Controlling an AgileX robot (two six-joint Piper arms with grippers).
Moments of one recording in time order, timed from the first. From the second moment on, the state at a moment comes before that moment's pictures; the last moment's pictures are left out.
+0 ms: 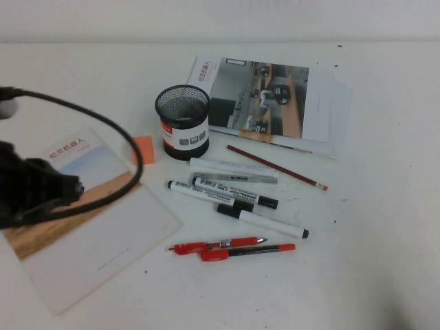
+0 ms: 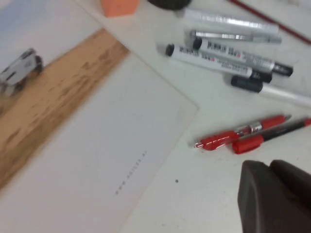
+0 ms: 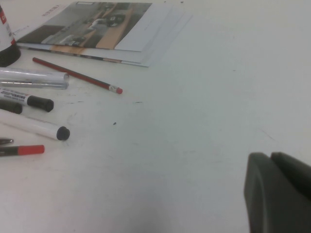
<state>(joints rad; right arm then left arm) 0.01 -0.01 0.03 0.34 0.36 -0.26 -0.17 1.05 -0.89 -0.45 0.83 0.25</state>
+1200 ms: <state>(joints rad) 0.01 -0.01 0.03 0.34 0.36 -0.26 -0.75 1.94 -1.54 -0.20 1.12 0.81</state>
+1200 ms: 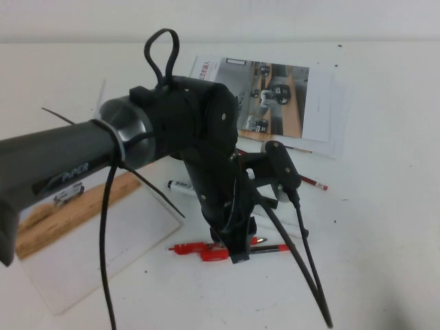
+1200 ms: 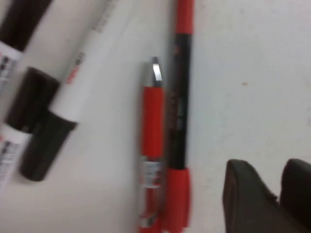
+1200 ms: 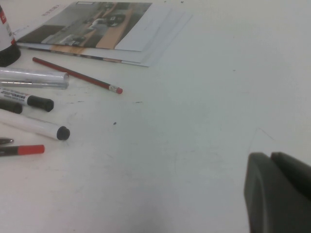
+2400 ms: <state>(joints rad) 0.01 -0.01 0.03 0.34 0.36 -0.26 -0.75 2.08 -1.54 0.01 1.00 0.75</state>
